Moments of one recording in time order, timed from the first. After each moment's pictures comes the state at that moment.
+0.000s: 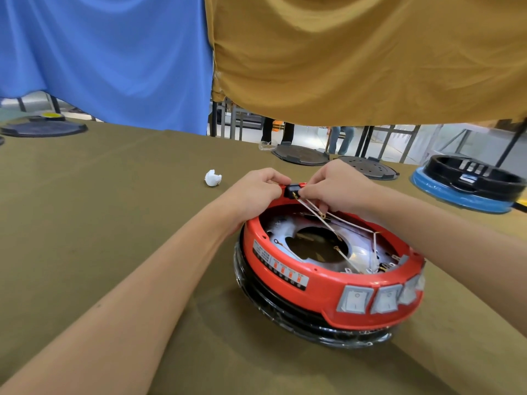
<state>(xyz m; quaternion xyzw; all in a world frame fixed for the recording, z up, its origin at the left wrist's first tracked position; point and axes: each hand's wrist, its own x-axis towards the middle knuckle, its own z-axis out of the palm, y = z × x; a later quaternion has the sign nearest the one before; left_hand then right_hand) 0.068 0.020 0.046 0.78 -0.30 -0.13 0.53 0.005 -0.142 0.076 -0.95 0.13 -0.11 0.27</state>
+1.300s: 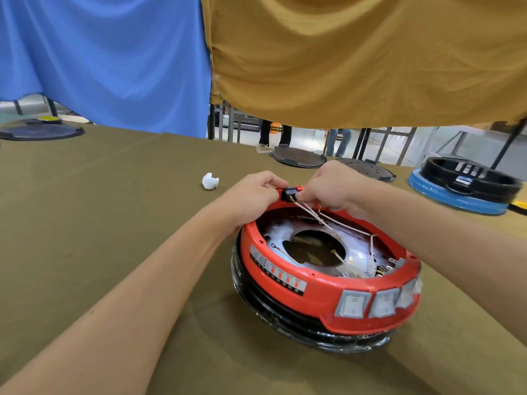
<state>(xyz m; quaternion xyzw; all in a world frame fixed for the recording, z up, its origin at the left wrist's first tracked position) 0.073 0.018 0.044 0.79 -0.31 -0.12 0.51 0.002 -0.128 0.090 -0.93 0.19 -0.05 0.31</state>
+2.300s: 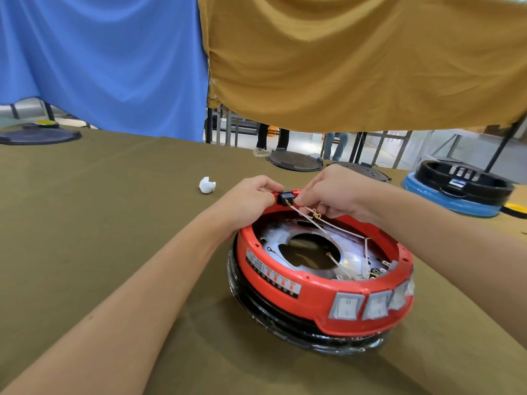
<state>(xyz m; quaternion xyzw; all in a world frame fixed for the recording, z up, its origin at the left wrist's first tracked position) 0.073 0.019 0.044 0.79 -0.31 -0.12 0.52 -0.005 -0.141 0.092 -0.90 0.18 -0.03 0.41</state>
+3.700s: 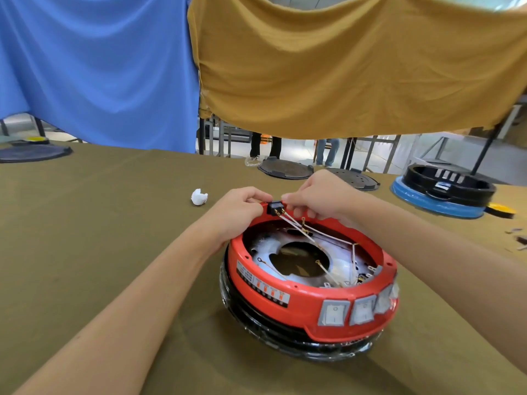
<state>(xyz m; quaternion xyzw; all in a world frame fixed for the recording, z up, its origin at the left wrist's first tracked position) 0.068 0.024 0.048 0.79 -0.29 -0.13 0.53 -0.001 -0.145 0.091 -0.92 0.16 -0.09 0.35</state>
